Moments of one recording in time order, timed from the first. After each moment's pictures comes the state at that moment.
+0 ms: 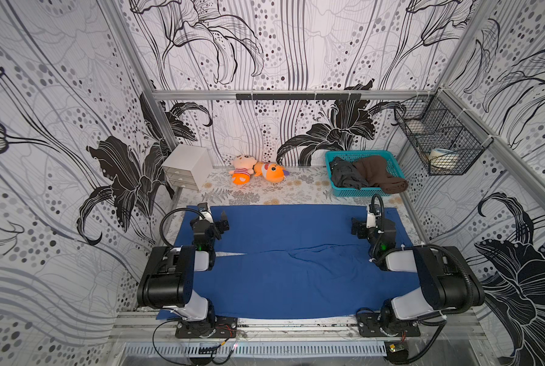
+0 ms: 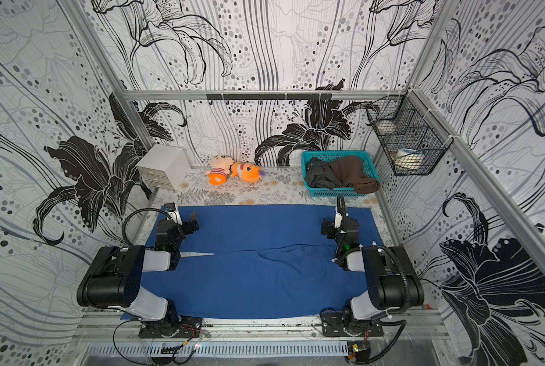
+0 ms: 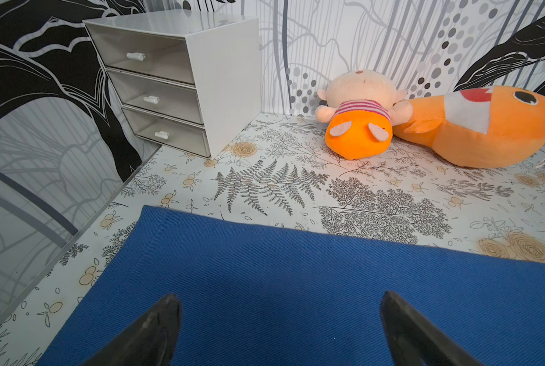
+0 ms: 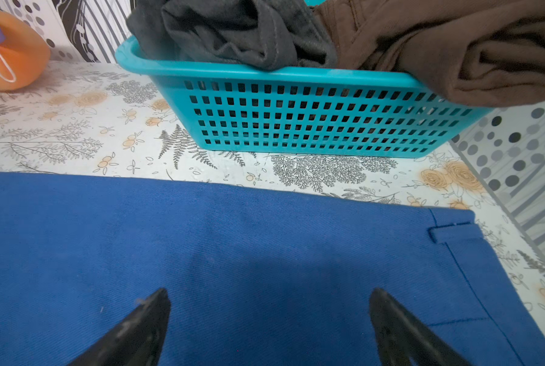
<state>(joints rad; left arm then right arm) 0.09 1.54 0.35 0.90 -0.12 -0.08 0.05 1.51 0.34 0.79 0.06 -0.04</state>
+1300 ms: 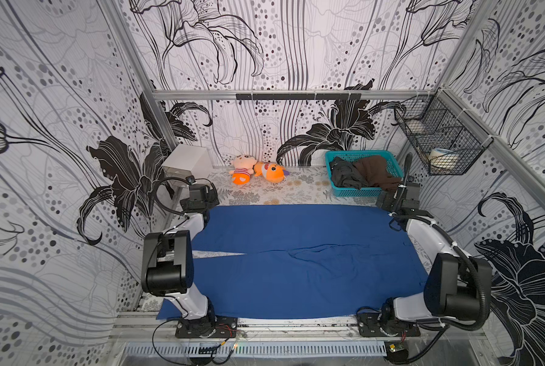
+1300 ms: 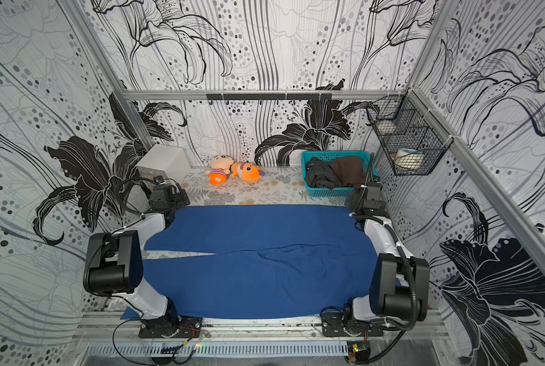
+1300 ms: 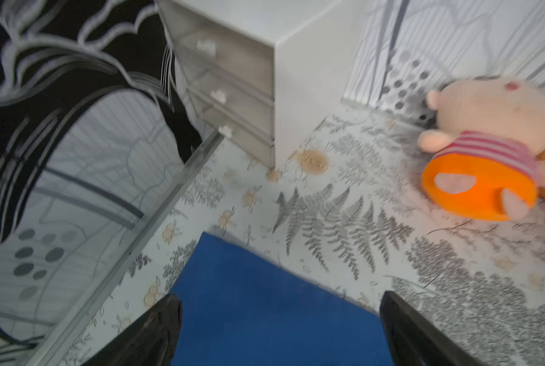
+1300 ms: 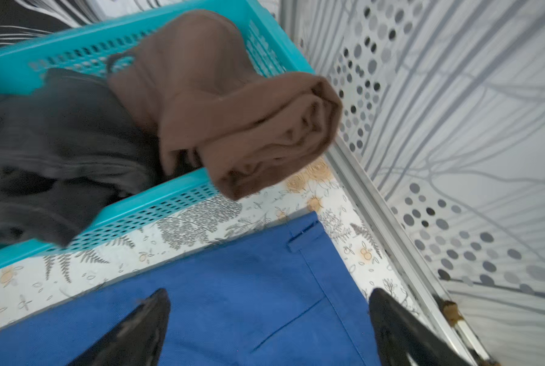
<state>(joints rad) 0.17 1.67 0.94 0.07 -0.27 -0.24 -0.19 1.47 0.99 -0.20 0.19 0.19</state>
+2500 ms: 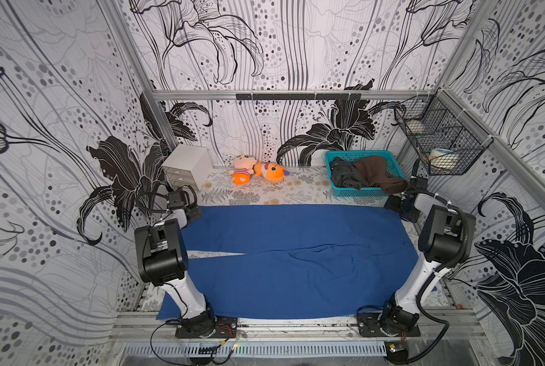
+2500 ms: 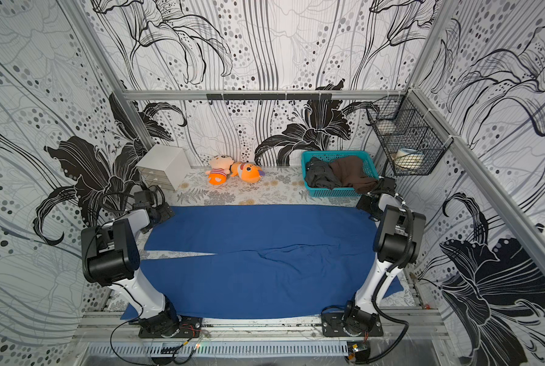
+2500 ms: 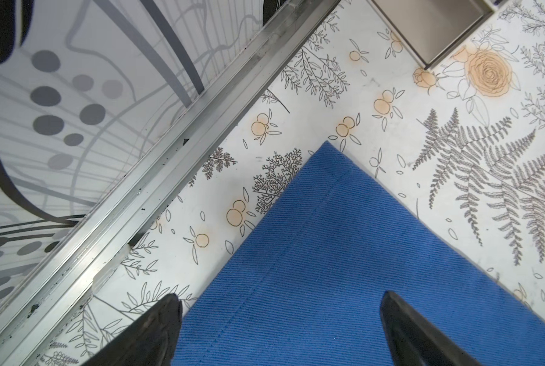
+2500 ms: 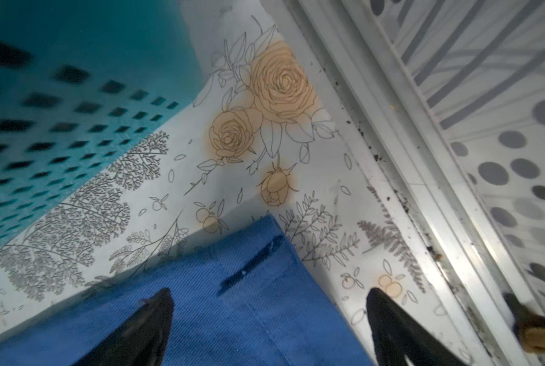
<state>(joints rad) 0.38 1.78 1.05 -0.23 -0.15 -0.35 -0.37 2.01 1.42 -0.52 -0.03 0.20</state>
